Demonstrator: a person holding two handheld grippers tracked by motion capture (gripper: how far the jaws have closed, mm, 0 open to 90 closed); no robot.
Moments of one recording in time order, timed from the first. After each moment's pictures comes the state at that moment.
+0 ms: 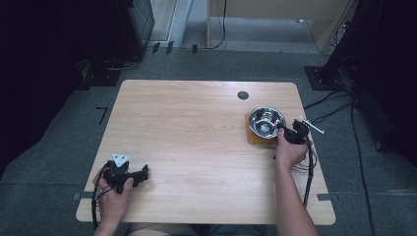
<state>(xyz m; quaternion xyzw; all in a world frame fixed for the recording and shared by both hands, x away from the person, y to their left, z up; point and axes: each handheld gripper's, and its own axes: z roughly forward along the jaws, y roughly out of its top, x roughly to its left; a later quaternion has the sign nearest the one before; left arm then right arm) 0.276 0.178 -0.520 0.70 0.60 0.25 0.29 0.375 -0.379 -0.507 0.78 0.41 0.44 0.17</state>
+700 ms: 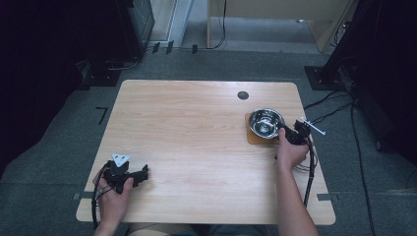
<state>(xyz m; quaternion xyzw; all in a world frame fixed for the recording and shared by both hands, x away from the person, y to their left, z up) 0.276 0.178 -0.520 0.70 0.60 0.25 0.29 0.374 -0.385 -0.512 0.77 0.41 0.44 0.19</state>
